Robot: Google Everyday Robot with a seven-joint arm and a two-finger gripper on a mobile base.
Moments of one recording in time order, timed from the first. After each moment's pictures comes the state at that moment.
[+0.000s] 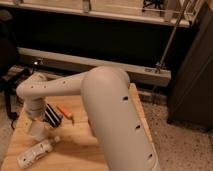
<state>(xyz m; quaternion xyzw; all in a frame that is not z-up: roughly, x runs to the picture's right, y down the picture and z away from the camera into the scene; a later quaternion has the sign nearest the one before) -0.370 0.170 0.765 -0.42 -0.03 0.25 0.87</state>
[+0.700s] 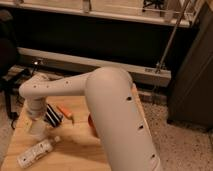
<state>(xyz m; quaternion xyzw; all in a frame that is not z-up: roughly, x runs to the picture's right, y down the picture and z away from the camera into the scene) -0.369 0.172 0.764 -0.43 -0.04 0.25 0.87</state>
